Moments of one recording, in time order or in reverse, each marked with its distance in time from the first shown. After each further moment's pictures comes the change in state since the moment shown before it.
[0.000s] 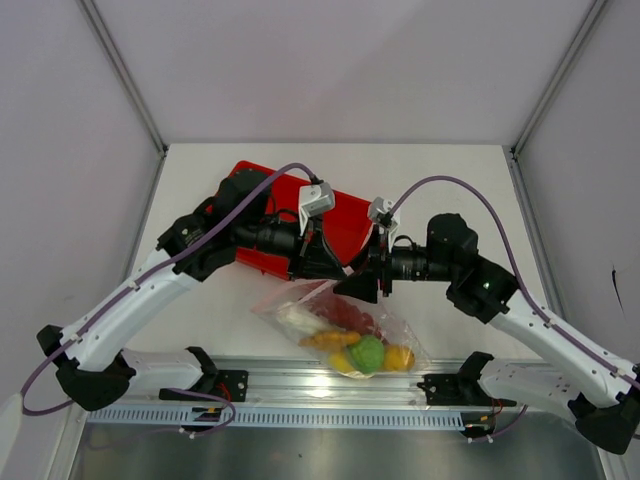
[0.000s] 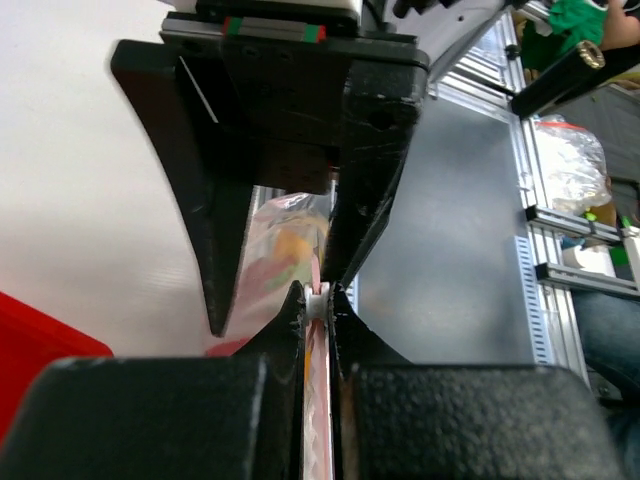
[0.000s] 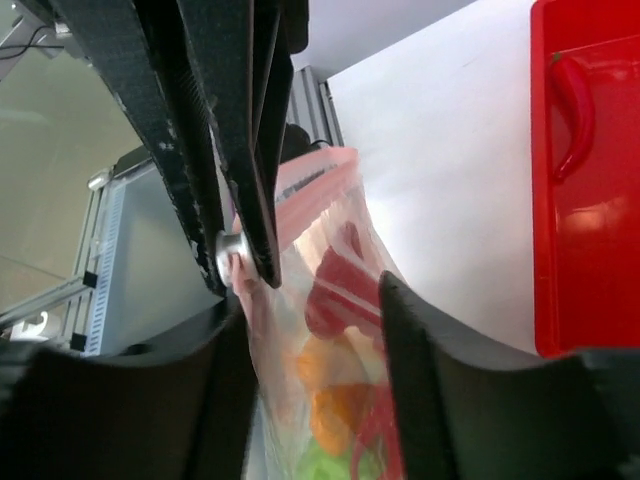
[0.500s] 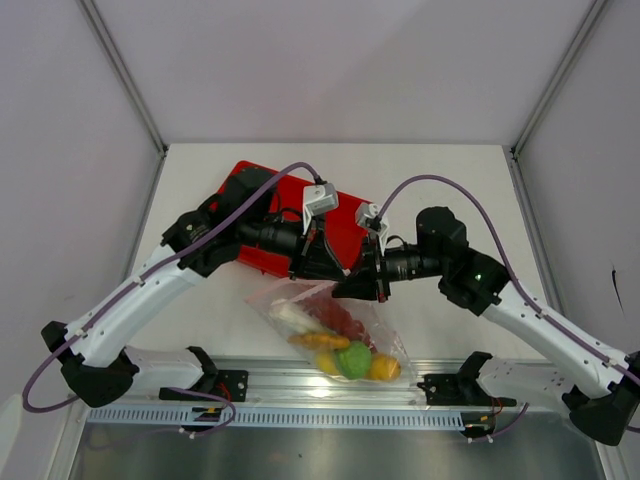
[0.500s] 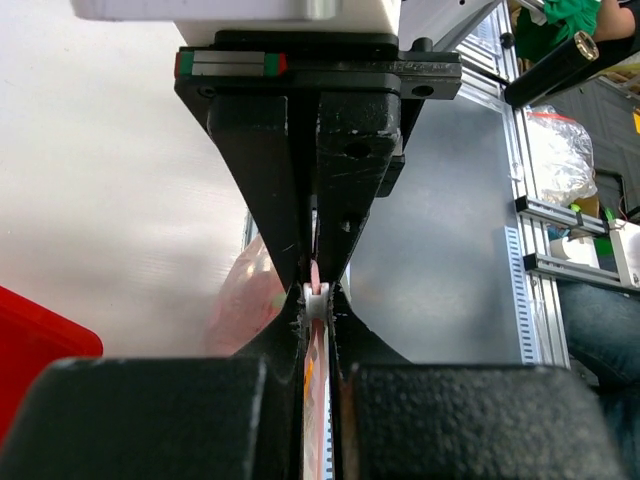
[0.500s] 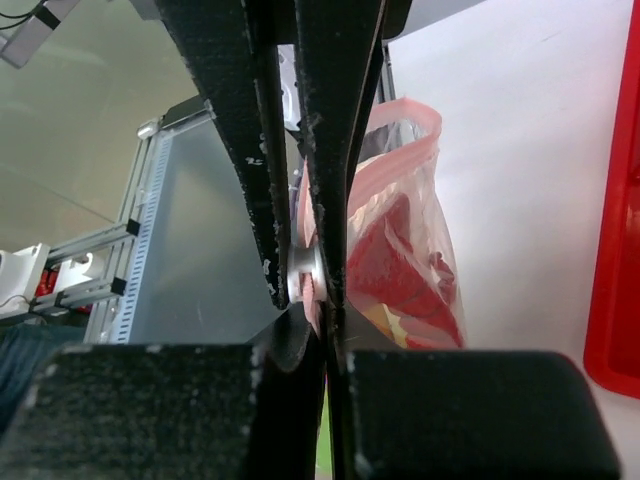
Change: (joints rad) left arm 0.005 0.027 0.023 -0.045 0.036 0.003; right arm 0.000 0.061 0.055 -0.060 -0.168 -0.061
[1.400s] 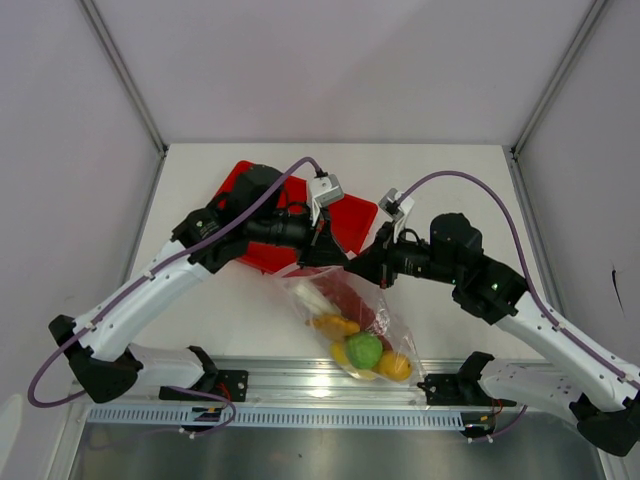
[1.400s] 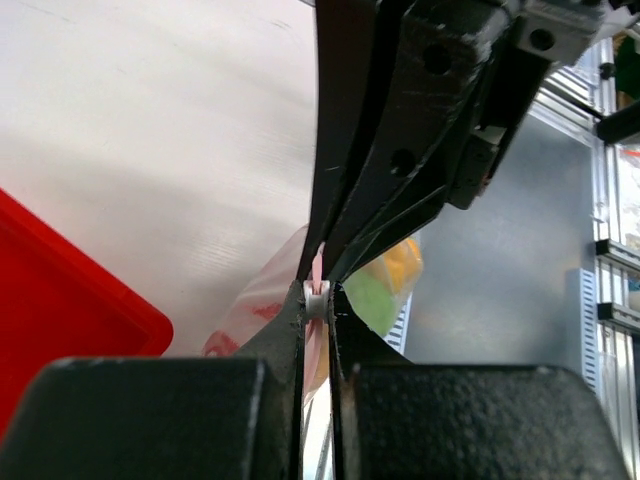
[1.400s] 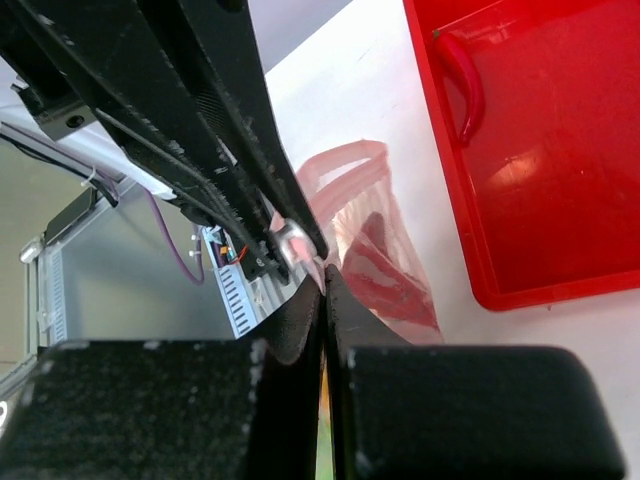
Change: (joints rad) left arm 0.008 0.036 -0.006 0.027 -0.162 0.010; right arm 0.000 -0.077 0.000 -0.063 0.431 0.097
